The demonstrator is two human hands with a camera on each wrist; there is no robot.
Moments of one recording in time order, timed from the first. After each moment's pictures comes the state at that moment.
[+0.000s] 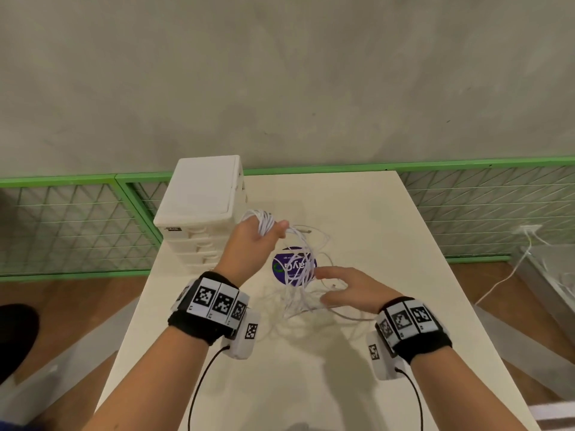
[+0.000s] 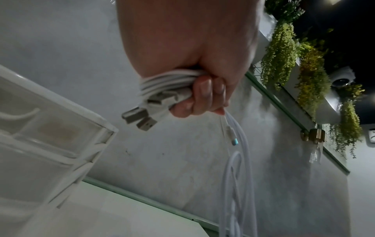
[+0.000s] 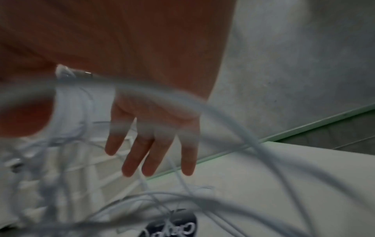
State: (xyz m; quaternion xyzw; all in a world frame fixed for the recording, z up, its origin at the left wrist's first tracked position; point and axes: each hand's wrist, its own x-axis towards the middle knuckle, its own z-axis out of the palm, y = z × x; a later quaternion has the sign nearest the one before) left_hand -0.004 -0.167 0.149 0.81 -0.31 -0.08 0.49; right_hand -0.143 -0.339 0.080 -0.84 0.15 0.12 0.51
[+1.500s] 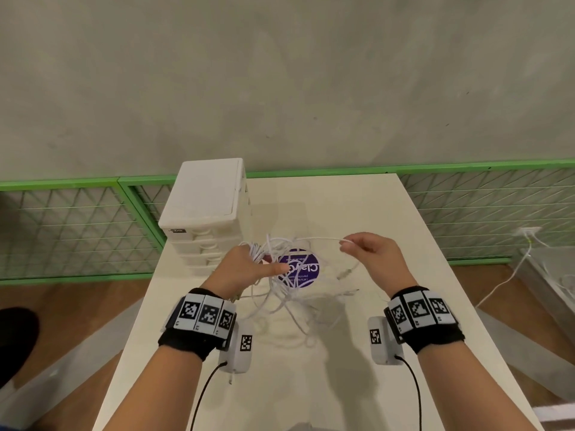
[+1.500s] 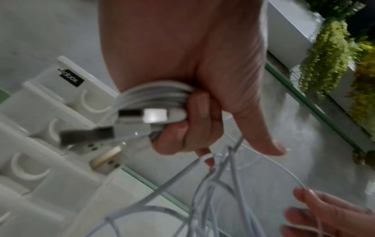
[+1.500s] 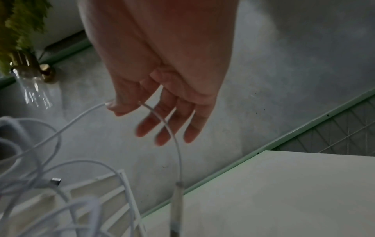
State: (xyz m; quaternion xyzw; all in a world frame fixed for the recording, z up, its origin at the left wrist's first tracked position) left_hand 0.001 -0.137 0.131 0.84 -0.23 -0.26 0.42; right_hand -0.137 -0.351 0.103 -0.74 0.24 -0.21 0.59
